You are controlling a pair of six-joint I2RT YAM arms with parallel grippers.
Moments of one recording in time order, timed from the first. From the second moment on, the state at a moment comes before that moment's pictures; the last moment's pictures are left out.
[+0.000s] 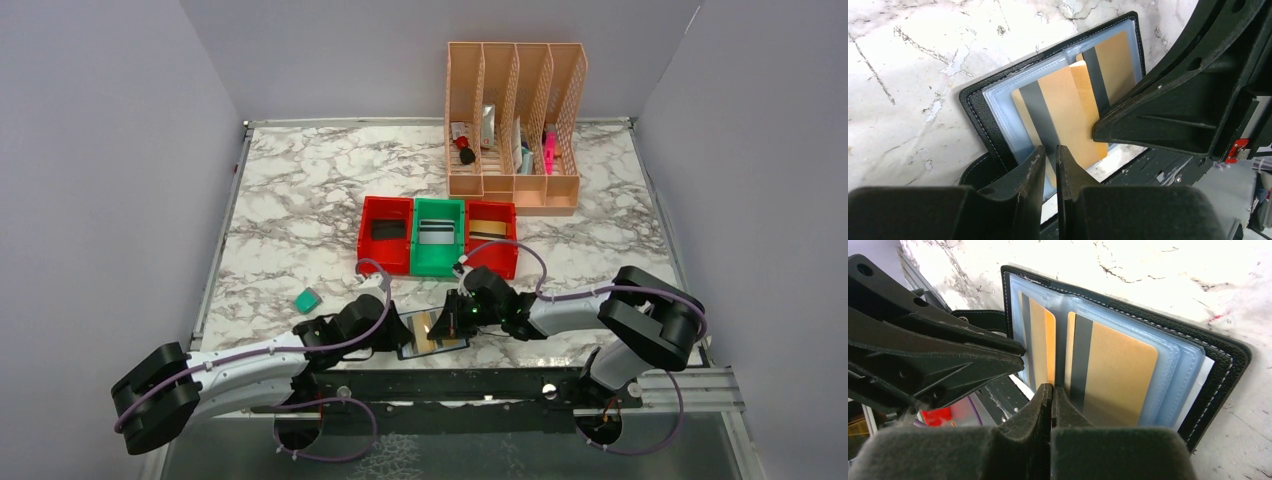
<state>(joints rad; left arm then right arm) -1.01 0.89 0.20 0.02 -0.06 -0.94 0.98 1.55 0.48 0.39 -0.30 0.99</state>
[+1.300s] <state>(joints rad) -1.01 0.88 0.17 0.03 -0.08 -0.96 0.97 1.53 0.40 0.50 -0.26 1.05</state>
